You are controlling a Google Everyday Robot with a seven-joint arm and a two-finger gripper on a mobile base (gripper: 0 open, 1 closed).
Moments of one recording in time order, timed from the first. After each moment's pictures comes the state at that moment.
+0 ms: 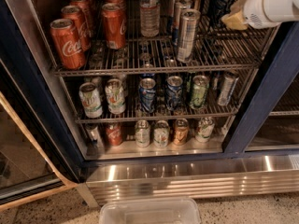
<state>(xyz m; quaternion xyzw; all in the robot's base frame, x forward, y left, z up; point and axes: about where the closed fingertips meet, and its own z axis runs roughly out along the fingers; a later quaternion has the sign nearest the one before) 0.680 -0.234 1.008 -0.41 0.75 -0.14 0.50</state>
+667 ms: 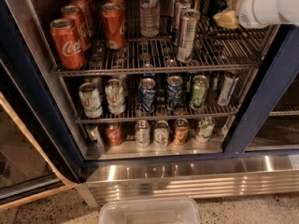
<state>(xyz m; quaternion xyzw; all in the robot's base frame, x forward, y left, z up) 0.698 -0.231 1.007 -0.37 0.75 -0.13 0.53</state>
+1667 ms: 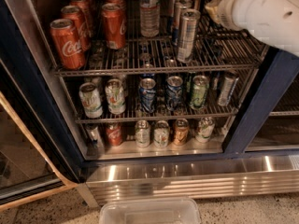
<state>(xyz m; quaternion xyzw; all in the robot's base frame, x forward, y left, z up) 0.731 -0.196 1.010 -0.31 0.73 -0.12 0.59</state>
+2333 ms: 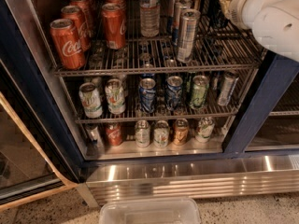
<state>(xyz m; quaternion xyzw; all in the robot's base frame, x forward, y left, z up) 0.736 -0.235 1.023 -0.22 0.73 -0.11 0.63</state>
